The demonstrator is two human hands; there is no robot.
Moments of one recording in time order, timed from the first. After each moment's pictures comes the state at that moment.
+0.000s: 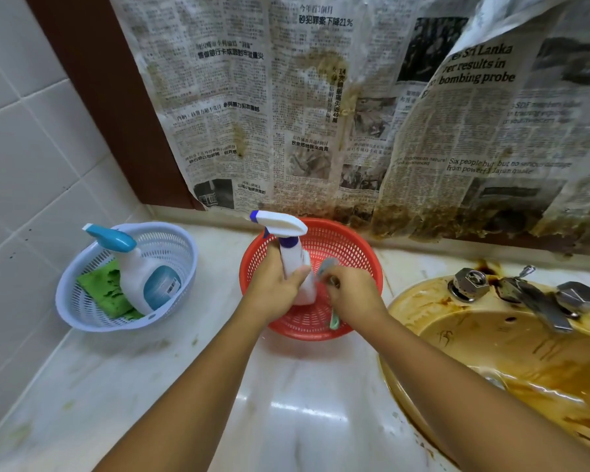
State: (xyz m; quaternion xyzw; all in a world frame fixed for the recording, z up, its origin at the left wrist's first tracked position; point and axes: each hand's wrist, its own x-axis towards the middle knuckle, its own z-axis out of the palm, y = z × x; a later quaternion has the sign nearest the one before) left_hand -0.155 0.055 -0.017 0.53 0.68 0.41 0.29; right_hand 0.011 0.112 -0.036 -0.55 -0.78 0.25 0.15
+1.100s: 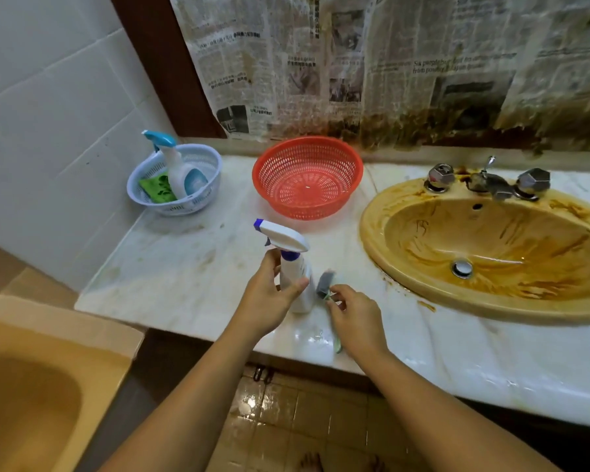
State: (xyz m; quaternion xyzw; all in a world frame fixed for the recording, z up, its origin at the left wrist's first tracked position) left_hand -0.037 -0.224 -0.034 0.47 0.71 0.40 0.35; right_hand 0.136 -0.171 -0.121 -0.54 -0.73 0.32 0.26
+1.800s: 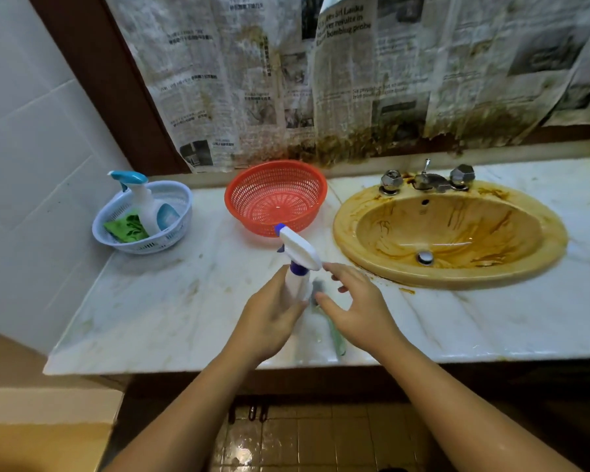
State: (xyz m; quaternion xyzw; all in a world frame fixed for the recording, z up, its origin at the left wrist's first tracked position) left_hand -0.049 -0.252 -0.018 0.67 0.62 0.32 0.27; right_hand 0.140 -0.205 -0.051 -0.48 -0.72 0.33 0.39
